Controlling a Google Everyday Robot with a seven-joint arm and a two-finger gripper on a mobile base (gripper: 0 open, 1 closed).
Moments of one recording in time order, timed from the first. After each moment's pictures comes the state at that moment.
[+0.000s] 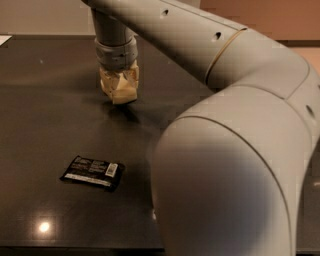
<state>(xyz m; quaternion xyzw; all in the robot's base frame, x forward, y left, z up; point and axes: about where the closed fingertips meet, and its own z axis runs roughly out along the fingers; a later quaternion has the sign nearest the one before) 0.629 0.099 0.875 -0.32 0.95 0.01 0.05</state>
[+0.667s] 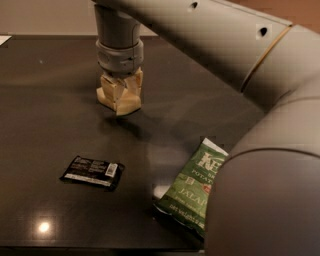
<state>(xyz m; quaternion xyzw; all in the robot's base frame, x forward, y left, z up) 0.566 0.084 0.893 -0.41 0.91 0.03 0.03</state>
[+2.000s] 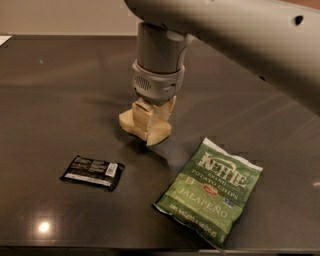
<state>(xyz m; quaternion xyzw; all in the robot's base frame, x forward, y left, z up) 0.476 0.014 0.887 -0.44 0.90 0.06 0.01</state>
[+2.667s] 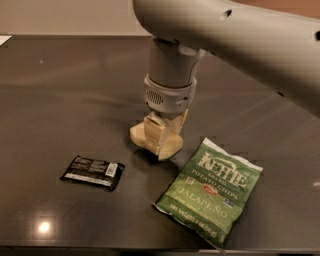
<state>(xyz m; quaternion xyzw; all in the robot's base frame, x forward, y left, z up) 0.451 -0.012 0.872 -0.43 0.90 0.05 -0.01</state>
